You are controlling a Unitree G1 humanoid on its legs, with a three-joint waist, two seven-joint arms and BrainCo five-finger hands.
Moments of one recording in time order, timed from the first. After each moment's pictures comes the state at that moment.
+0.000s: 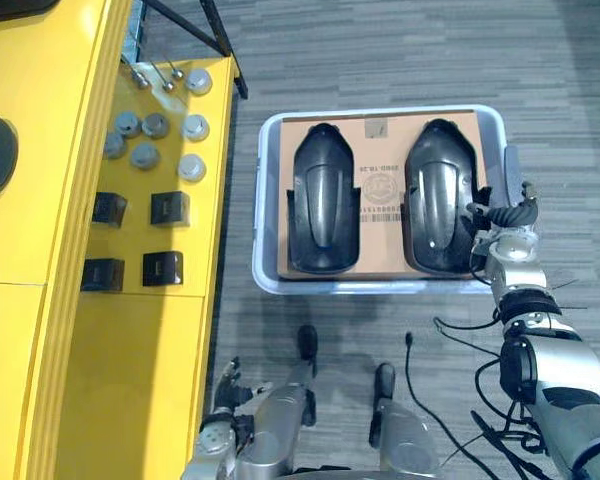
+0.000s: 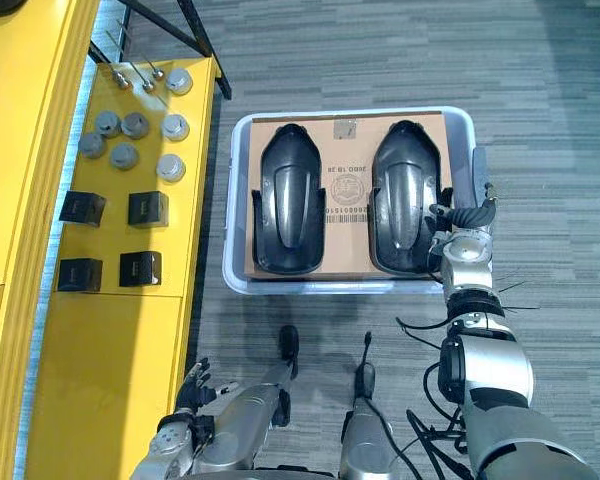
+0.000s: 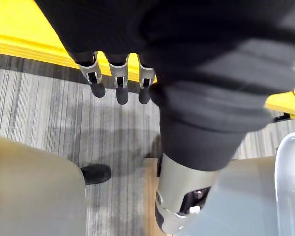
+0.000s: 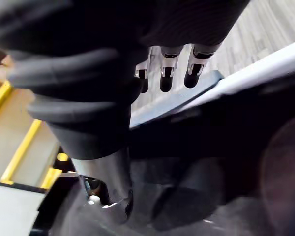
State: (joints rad) left arm 0.08 0.09 -0.13 0.74 -0.17 -0.18 0.19; right arm -0.87 -0.44 -0.28 1.16 -0.03 0.01 -0.35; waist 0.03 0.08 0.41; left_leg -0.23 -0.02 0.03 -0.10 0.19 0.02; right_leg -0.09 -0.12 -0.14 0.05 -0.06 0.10
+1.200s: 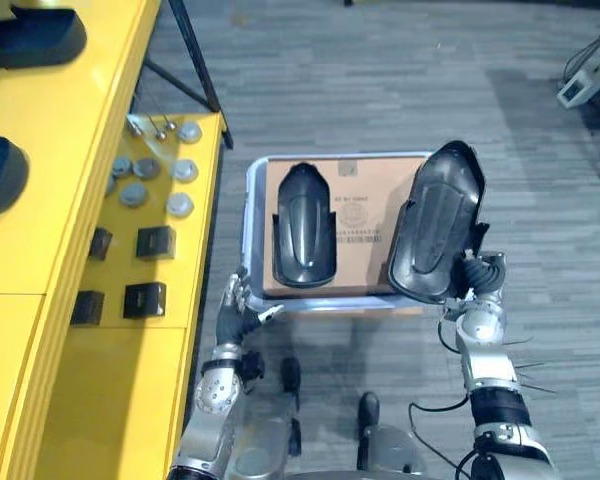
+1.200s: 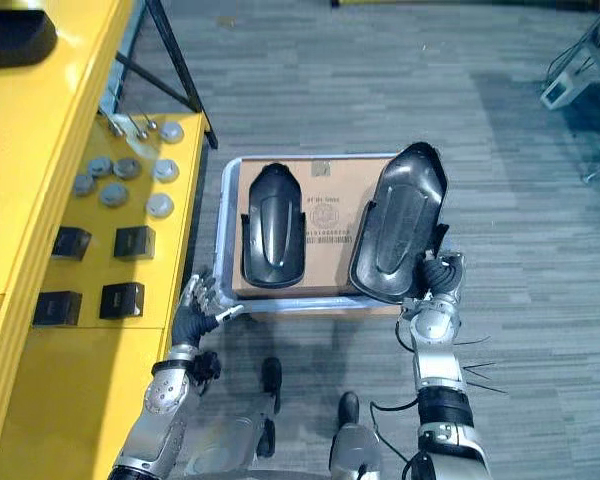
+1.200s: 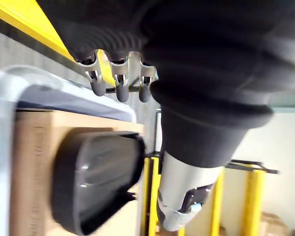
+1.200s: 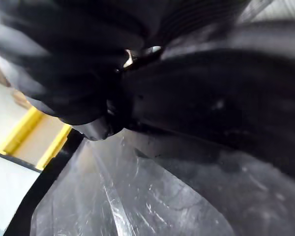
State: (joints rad) left arm 0.13 0.06 -0.21 -0.12 -0.10 -0.20 0.25; right arm -0.20 -0.11 -0.20 0.19 -0.29 0.02 -0.42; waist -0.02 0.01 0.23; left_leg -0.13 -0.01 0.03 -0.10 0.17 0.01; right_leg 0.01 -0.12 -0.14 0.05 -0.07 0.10
